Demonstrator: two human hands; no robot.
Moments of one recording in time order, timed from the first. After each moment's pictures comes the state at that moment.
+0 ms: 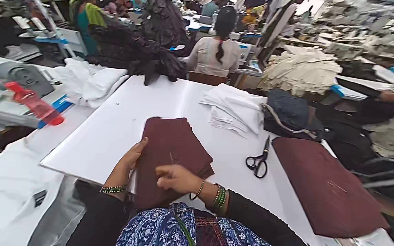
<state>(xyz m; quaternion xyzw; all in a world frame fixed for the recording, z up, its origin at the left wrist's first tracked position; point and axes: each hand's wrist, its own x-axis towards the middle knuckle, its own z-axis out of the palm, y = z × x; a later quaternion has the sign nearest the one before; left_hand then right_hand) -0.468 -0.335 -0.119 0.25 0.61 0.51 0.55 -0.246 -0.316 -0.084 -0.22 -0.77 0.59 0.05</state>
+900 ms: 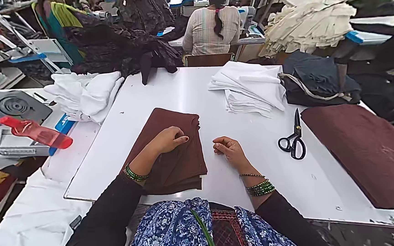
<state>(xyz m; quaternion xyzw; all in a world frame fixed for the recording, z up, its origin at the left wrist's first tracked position) -0.495 -0.247 -0.065 0.73 0.59 0.05 0.35 -0.217 -0.250 -0.149 -0.43 -0.55 0.59 0.41</state>
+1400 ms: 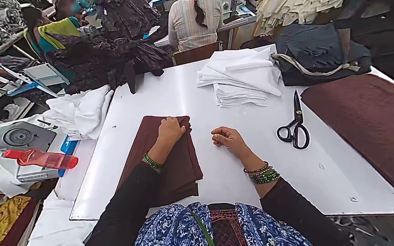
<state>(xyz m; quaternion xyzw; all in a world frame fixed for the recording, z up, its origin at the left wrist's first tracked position) -0.421 -0.179 -0.077 0.64 0.75 -0.10 0.13 -0.195 -0.217 -0.144 -0.43 -0.50 0.62 0.41</state>
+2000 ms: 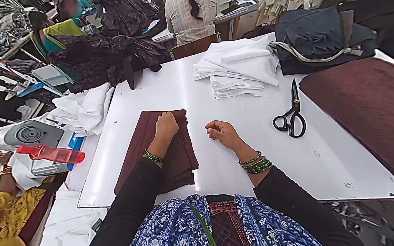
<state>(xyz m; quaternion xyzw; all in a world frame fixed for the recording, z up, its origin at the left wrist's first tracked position) -0.414 -0.187 -0.085 0.59 0.79 -0.08 0.12 -0.196 -0.222 -0.144 -0.44 -0.57 0.59 0.36</state>
